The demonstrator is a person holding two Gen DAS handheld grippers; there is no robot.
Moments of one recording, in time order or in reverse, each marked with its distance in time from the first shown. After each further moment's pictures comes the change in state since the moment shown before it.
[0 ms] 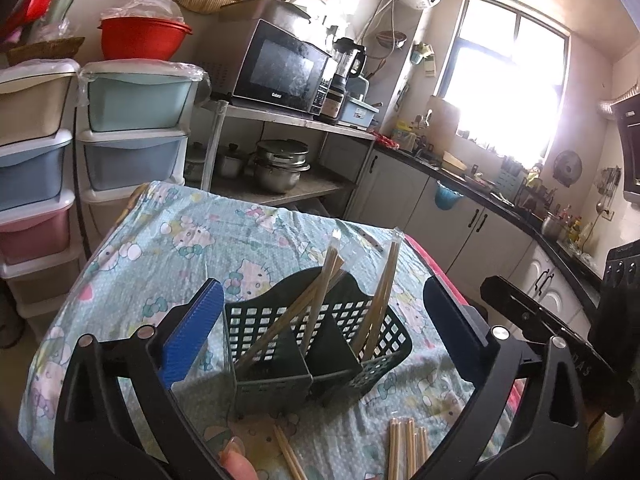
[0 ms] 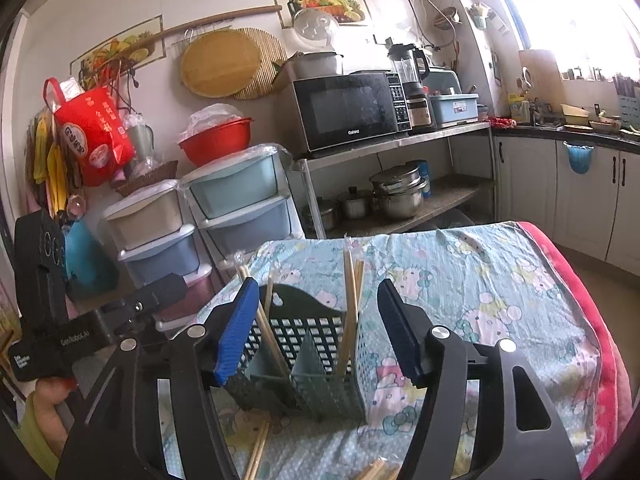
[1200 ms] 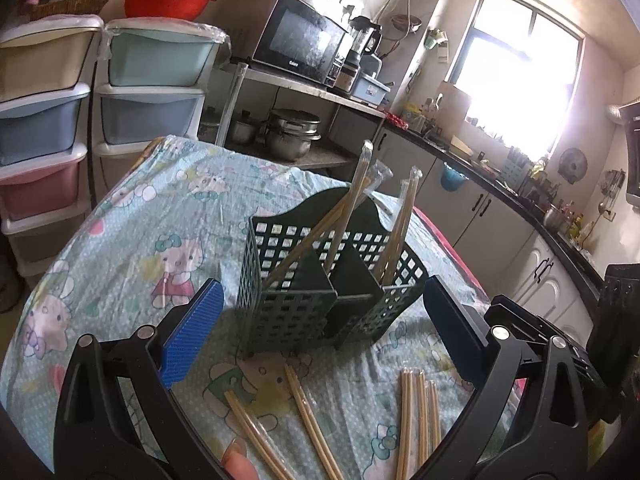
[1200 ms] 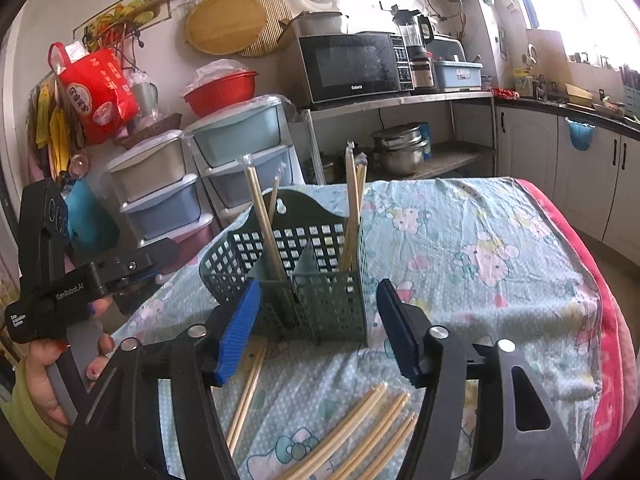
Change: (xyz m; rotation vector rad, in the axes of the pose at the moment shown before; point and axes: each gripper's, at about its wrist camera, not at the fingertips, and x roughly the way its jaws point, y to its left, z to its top) left arm -0.012 0.022 -0.053 -0.059 0.083 0.005; right arm -0.016 -0.002 -0.059 -0.026 0.137 0.004
